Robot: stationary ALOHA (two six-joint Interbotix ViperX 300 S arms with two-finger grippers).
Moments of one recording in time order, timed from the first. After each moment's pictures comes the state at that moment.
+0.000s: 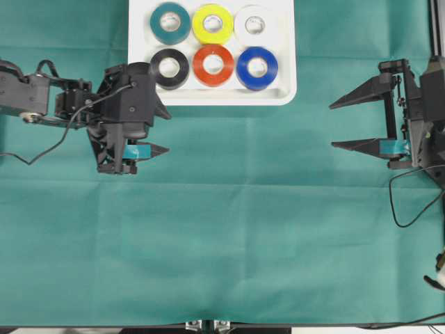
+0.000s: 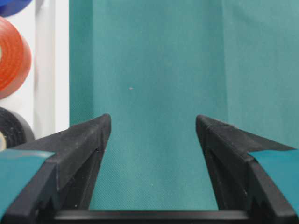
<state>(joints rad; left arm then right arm) -0.02 -0.17 0.77 -0.03 0.16 0.04 -0.06 -0.80 1.30 -0.77 -0.15 0.83</state>
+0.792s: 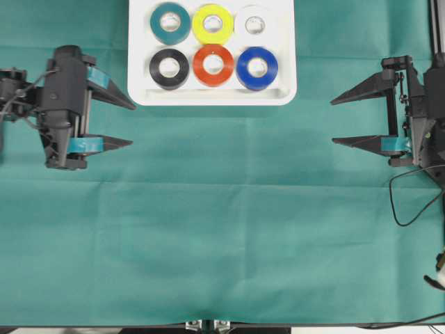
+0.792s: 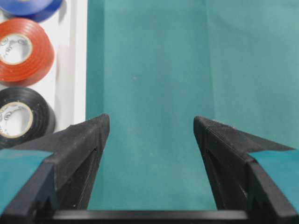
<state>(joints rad) -0.02 -0.46 0.94 -0.02 0.14 0.04 -0.06 -0.83 1.30 -0.77 -0.12 0.83</state>
